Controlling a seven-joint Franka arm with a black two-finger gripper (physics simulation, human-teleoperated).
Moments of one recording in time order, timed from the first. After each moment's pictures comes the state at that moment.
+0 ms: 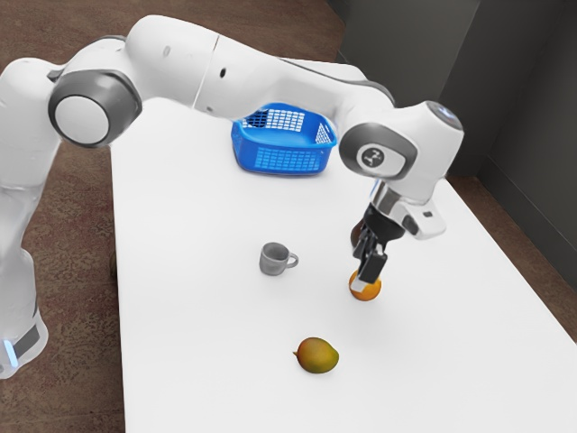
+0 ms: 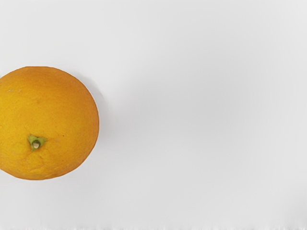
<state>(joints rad) -0.23 0.32 -0.07 -1.45 0.00 1.66 0.12</state>
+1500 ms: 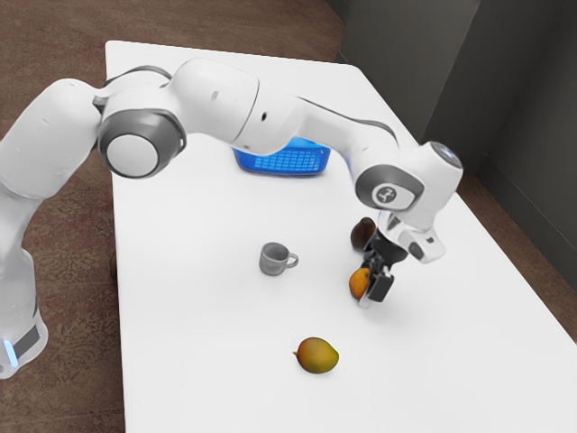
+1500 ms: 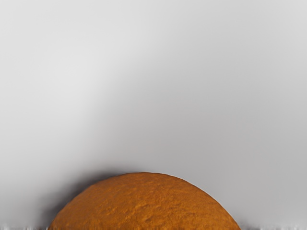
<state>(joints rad) -0.22 0.54 0.01 -1.34 -0.03 1.73 0.14</state>
